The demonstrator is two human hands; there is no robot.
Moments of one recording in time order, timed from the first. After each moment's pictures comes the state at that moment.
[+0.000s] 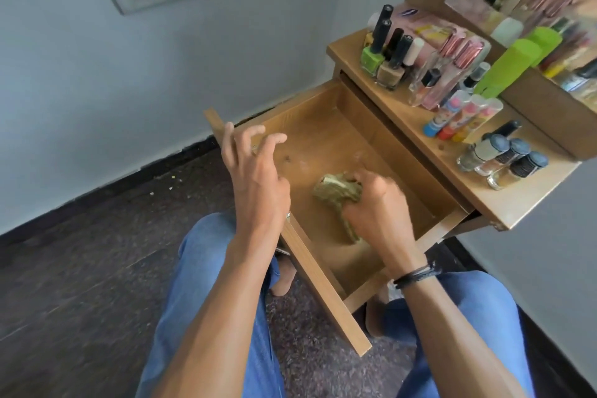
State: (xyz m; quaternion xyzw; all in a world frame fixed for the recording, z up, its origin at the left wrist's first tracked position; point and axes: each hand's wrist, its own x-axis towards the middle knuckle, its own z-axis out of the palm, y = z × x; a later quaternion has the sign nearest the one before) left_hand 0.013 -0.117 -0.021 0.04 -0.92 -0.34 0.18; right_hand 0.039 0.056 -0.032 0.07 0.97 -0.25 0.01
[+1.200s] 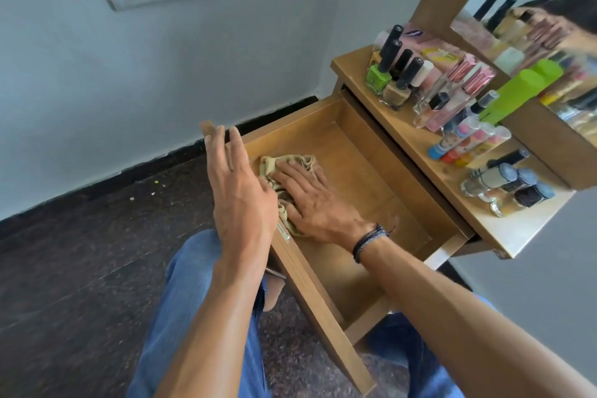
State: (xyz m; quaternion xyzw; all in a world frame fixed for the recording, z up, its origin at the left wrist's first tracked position) left_hand 0.002 -0.129 -0.033 0.13 -0.91 -0.35 0.17; right_hand -0.028 0.016 -0.081 -0.25 0.95 -0.12 0.16
